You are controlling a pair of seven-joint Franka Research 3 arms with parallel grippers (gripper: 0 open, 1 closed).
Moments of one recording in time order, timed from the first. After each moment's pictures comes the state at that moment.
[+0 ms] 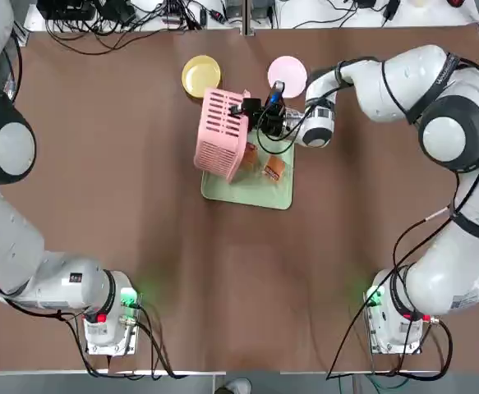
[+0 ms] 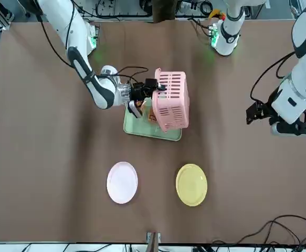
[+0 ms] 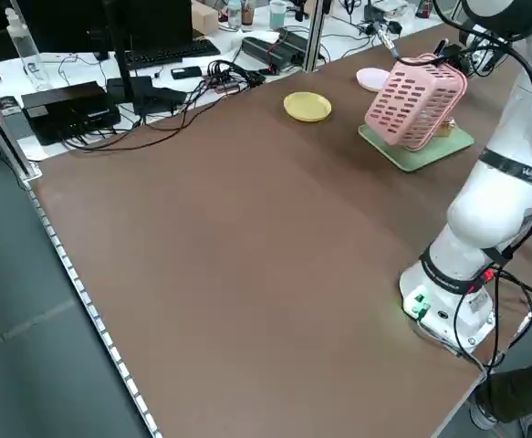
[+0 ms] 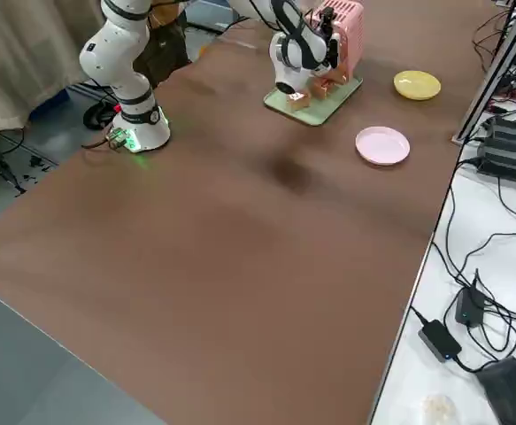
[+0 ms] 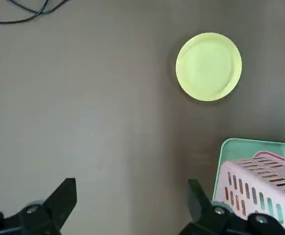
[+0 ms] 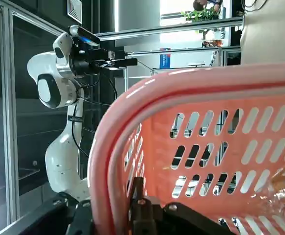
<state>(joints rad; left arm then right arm) -0.04 0.19 -0.14 -1.44 -0.01 1.68 -0.14 0.22 0.56 0.46 -2.11 2.19 1.78 -1.32</state>
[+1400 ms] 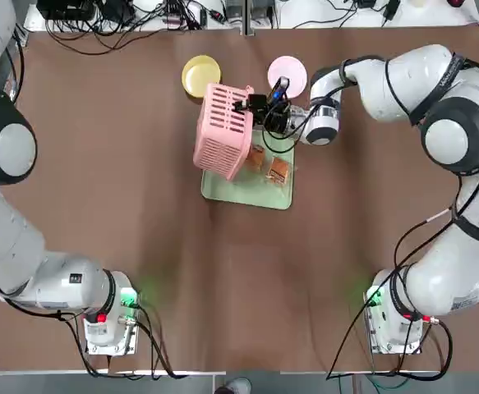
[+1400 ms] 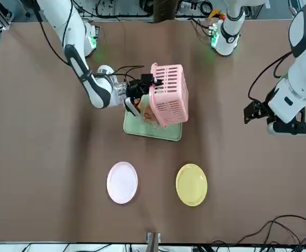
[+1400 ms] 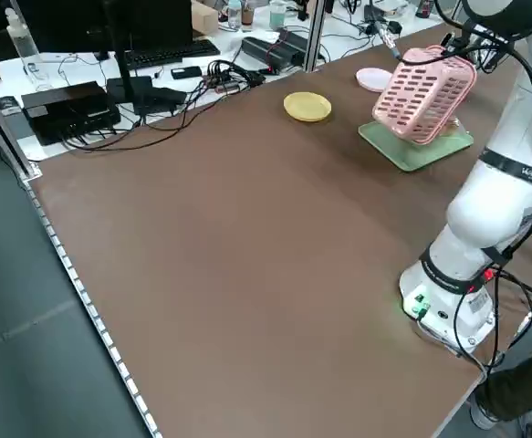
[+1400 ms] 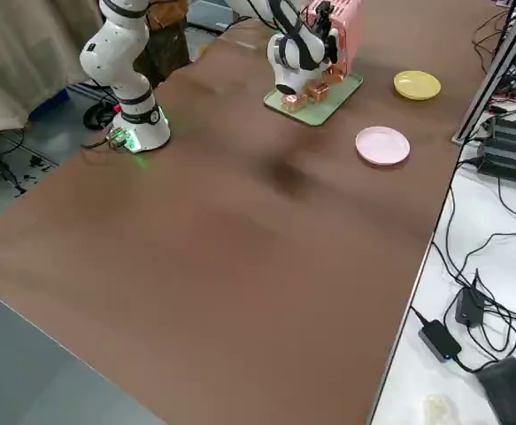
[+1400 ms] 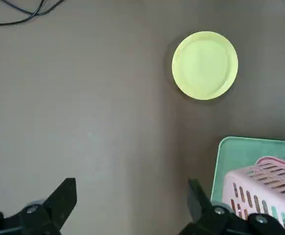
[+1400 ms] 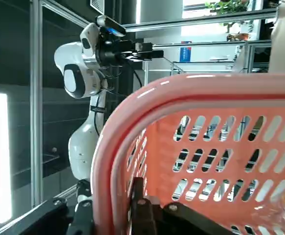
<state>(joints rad) -0.05 0.19 -0.14 -1.44 -0.01 1.68 -0.14 0.25 0.53 0.41 -2.12 2.18 1.65 -1.34</state>
